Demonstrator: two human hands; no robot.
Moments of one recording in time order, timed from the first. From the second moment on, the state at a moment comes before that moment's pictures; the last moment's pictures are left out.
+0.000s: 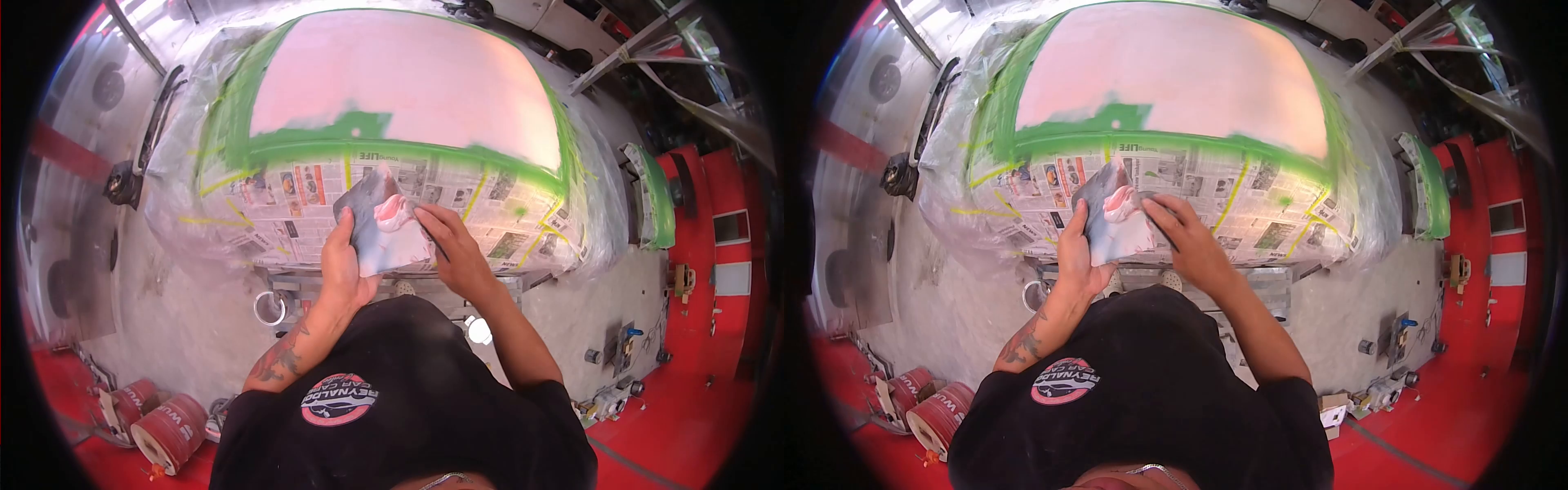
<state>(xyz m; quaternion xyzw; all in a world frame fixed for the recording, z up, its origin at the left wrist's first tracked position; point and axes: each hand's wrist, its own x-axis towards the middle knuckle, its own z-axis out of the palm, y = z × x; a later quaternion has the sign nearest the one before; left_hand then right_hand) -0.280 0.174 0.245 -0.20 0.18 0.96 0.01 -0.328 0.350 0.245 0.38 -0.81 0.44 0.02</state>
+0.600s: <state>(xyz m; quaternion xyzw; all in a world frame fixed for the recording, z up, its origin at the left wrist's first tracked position) -0.283 0.156 0.246 -0.08 0.73 0.68 -0.09 -0.350 0.349 0.314 0.41 -0.88 0.17 0.16</state>
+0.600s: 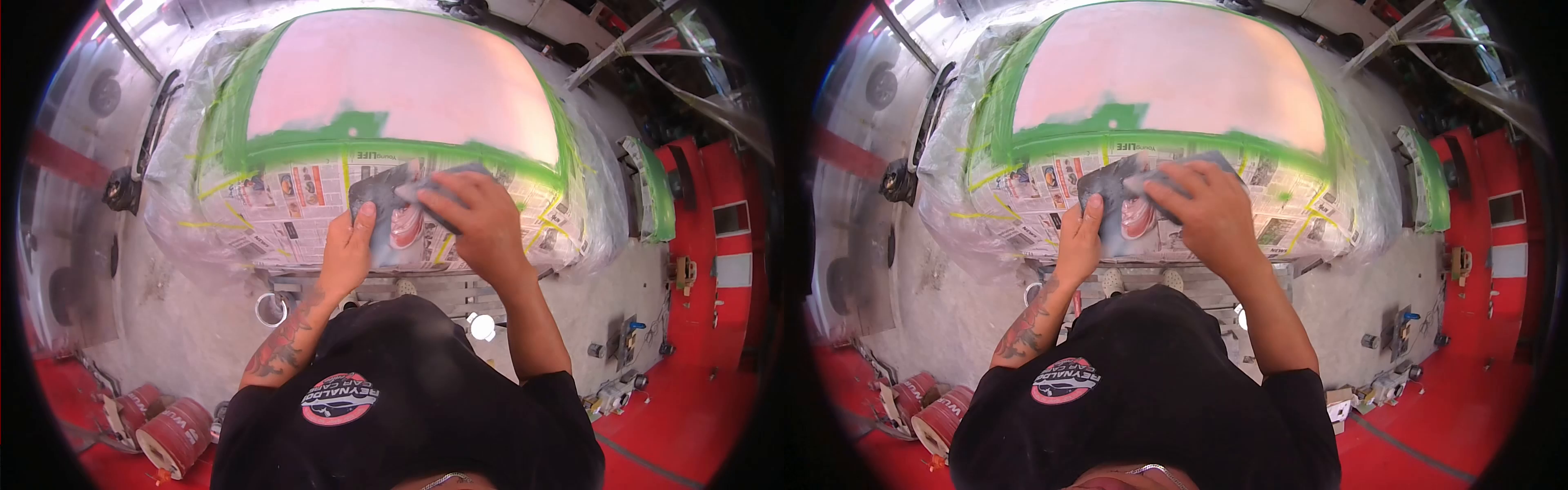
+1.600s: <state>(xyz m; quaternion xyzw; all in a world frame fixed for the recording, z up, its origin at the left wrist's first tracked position) -0.278 0.175 0.218 -0.13 0.50 0.84 -0.17 -0.310 0.330 0.288 0.45 -0.84 0.29 0.04</state>
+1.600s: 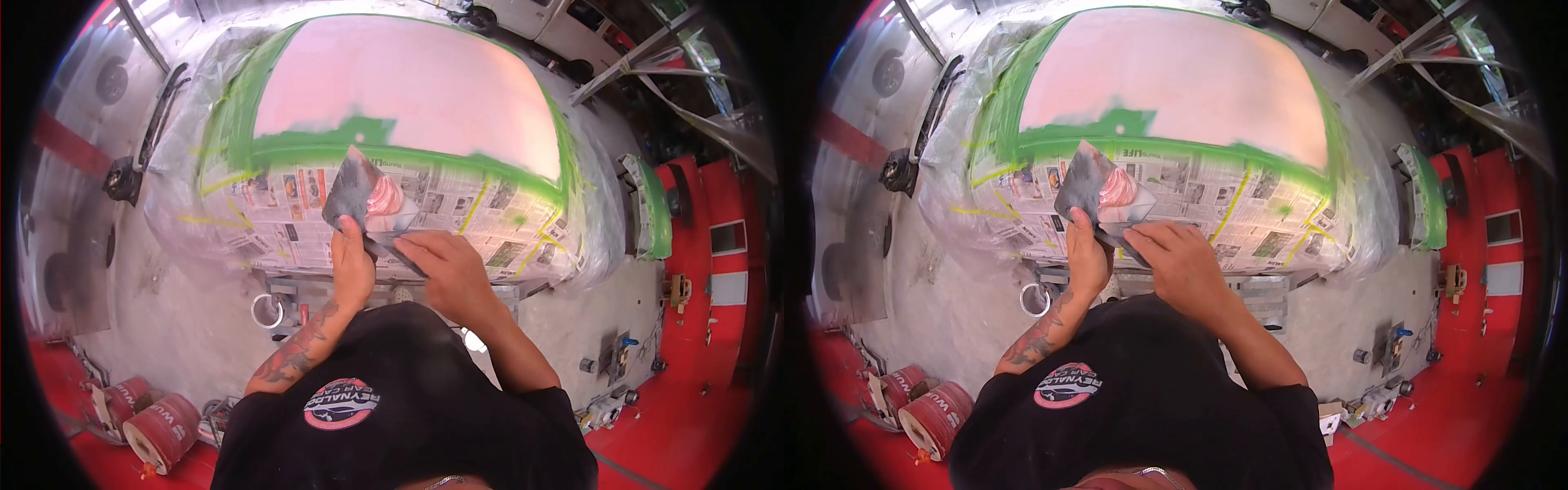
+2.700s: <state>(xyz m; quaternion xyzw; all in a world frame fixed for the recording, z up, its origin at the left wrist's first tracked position) -0.295 0.166 0.216 -0.20 0.13 0.97 -0.02 -0.329 0.333 0.253 0.42 -0.80 0.42 0.03</state>
